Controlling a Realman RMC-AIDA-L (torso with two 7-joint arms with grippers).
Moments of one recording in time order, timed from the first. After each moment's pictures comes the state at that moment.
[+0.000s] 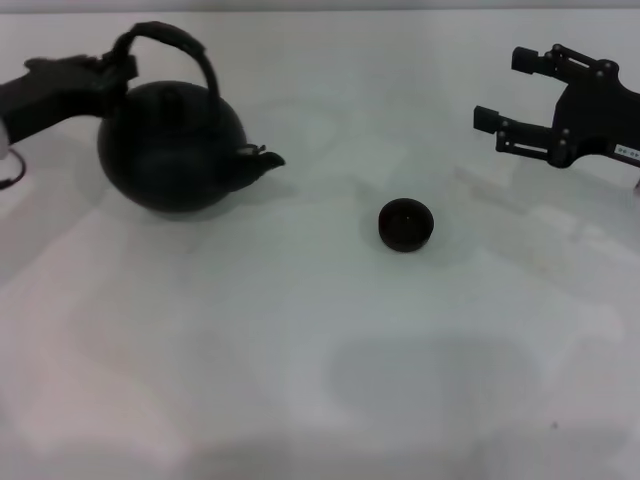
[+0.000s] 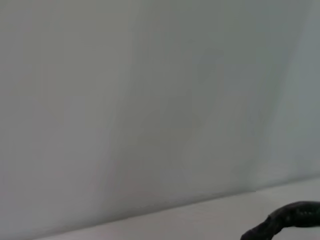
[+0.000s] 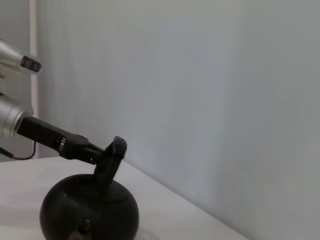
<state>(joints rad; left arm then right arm) -0.32 -2.08 1.12 0.89 -1.55 -0.90 1.58 0.31 2.00 -1.12 -0.70 1.74 1.31 -2.10</state>
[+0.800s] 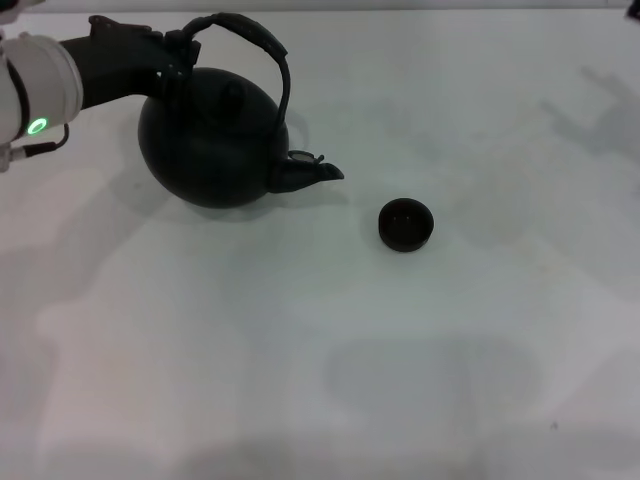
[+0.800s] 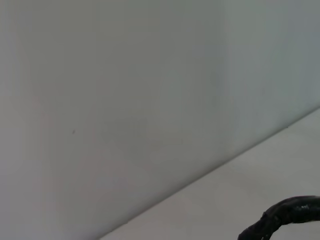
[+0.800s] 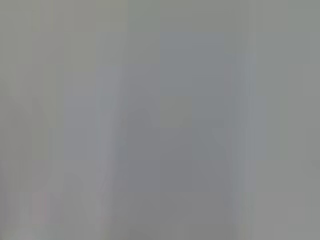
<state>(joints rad) -0.21 -2.08 1.55 1.45 -0.93 -0.73 0.90 0.30 2.00 -0.81 -0.70 1.85 1.39 -2.09</state>
